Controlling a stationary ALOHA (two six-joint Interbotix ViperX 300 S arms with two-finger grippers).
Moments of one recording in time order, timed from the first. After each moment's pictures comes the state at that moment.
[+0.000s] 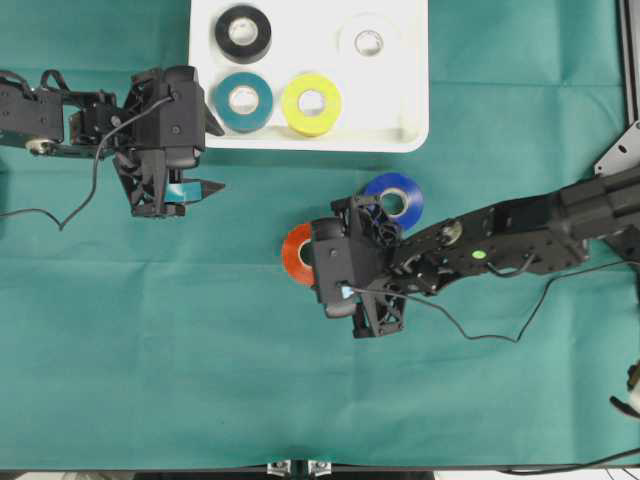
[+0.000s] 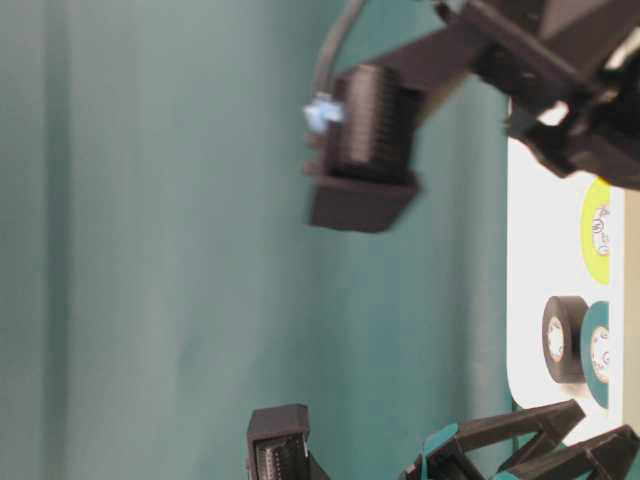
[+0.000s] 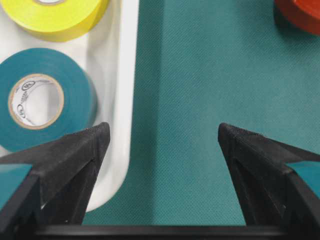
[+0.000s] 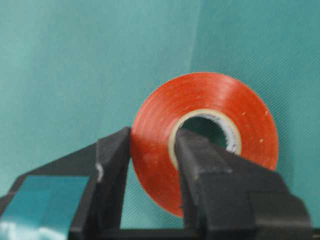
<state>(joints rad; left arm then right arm) 0.10 -0.12 0.88 -0.02 0.03 0.12 0.24 0.19 0.58 -0.85 0.10 1.05</state>
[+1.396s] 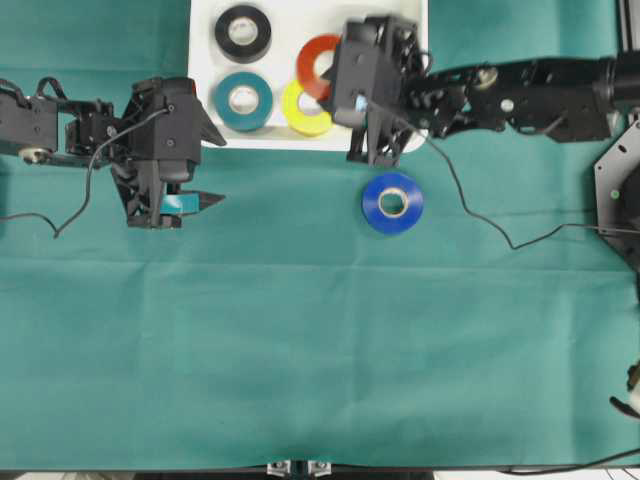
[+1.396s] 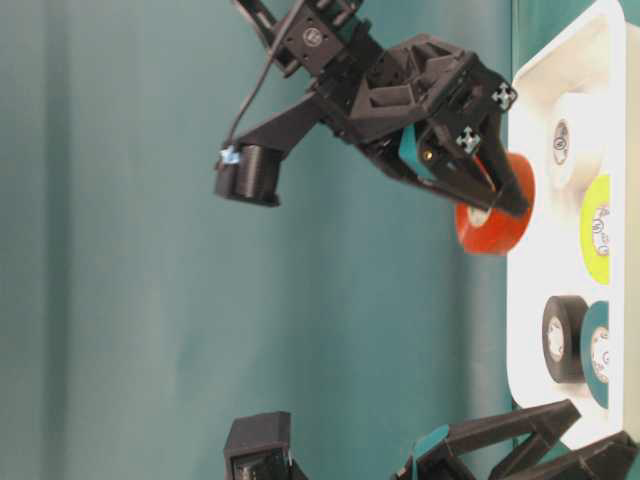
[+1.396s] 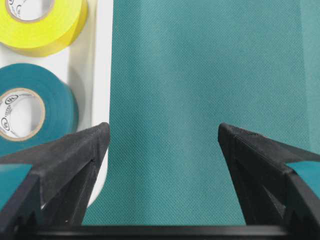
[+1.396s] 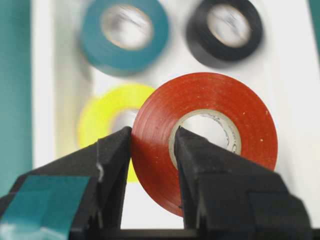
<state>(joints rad) 0.06 -0.14 0.88 -0.02 0.03 0.12 -0.19 0.02 0.63 -1.09 0.18 1.04</state>
